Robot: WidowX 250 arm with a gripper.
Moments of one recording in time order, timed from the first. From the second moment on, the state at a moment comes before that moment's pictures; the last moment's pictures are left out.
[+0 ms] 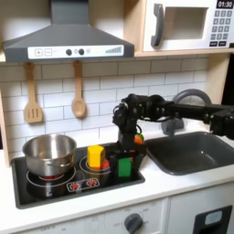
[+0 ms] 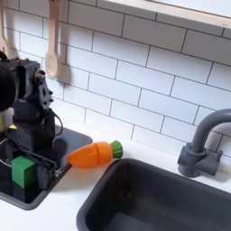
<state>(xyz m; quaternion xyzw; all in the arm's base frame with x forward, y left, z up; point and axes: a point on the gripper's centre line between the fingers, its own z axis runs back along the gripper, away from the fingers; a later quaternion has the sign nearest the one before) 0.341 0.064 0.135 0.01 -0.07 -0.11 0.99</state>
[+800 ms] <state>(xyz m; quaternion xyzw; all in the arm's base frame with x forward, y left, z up) 0.334 0.049 0.147 -0.02 -0.09 -0.10 0.99</state>
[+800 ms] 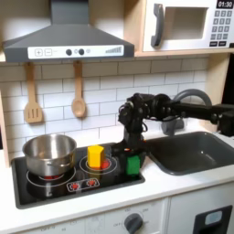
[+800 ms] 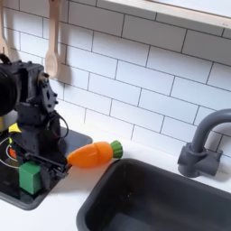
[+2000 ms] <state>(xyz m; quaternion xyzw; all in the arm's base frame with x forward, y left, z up) 0.360 0.145 0.227 -0.07 -0.13 0.06 0.99</state>
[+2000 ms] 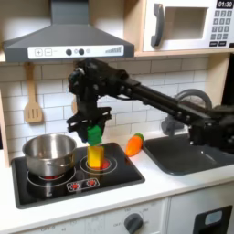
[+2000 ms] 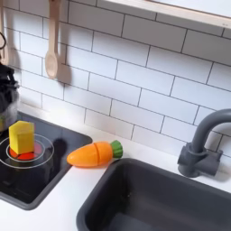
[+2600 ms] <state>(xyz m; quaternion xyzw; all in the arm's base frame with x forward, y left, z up) 0.383 0.175 0.247 -0.01 -0.18 0.14 0.97</state>
